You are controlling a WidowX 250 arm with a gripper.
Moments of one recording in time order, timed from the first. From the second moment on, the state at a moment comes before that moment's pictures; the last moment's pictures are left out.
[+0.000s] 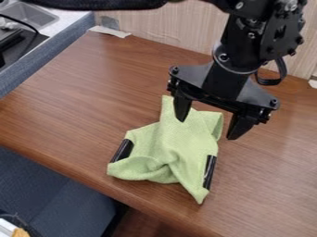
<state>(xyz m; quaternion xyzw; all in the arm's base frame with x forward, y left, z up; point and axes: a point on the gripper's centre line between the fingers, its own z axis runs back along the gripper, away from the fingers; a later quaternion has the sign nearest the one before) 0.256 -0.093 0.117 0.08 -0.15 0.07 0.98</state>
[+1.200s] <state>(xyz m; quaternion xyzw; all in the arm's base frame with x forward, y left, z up) 0.288 -0.044 0.042 0.06 -0.03 0.15 0.99</state>
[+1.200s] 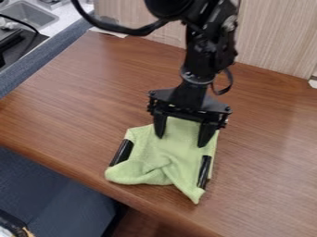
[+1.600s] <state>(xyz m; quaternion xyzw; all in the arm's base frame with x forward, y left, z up) 0.294 -0.048 0.012 0.05 -0.02 0.13 0.99</state>
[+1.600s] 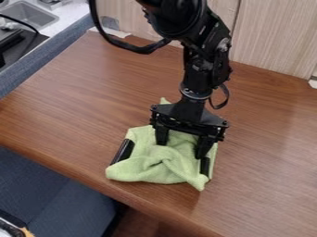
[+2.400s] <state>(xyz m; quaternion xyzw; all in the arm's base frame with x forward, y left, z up) 0.370 0.005 0.011 0.04 -0.05 0.22 0.97</state>
